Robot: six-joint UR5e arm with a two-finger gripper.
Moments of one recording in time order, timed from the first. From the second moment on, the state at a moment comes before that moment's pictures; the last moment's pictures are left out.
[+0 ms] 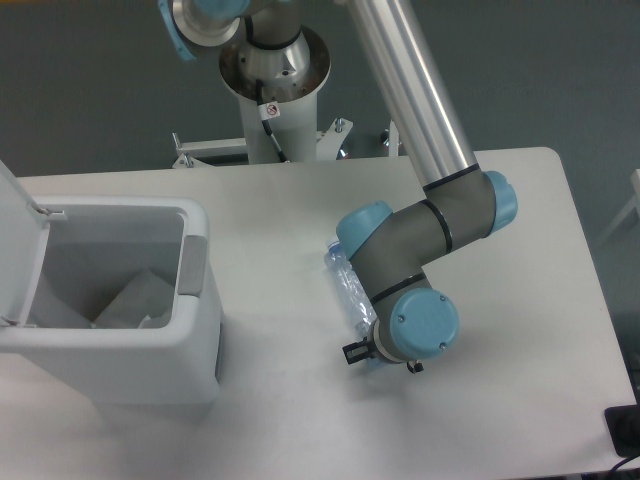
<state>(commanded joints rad) 2.44 -2.27 -1.32 -1.35 1.60 0.11</state>
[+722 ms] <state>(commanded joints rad) 2.51 -2.09 -1.11 -1.34 1.29 0.13</state>
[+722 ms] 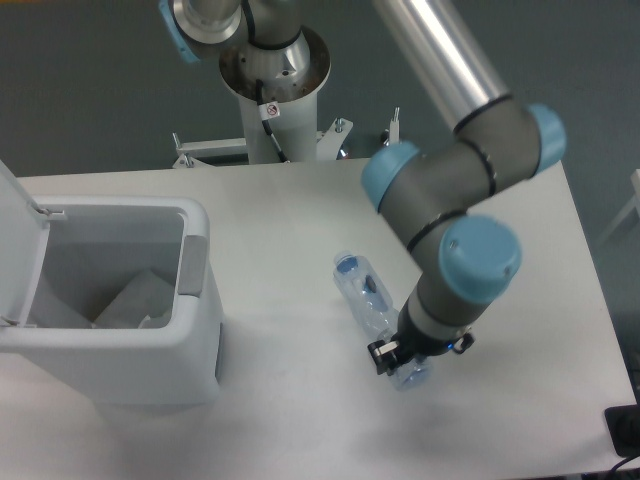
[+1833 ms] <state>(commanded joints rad) 2.31 -1.82 -1.19 -0.93 0.82 0.30</state>
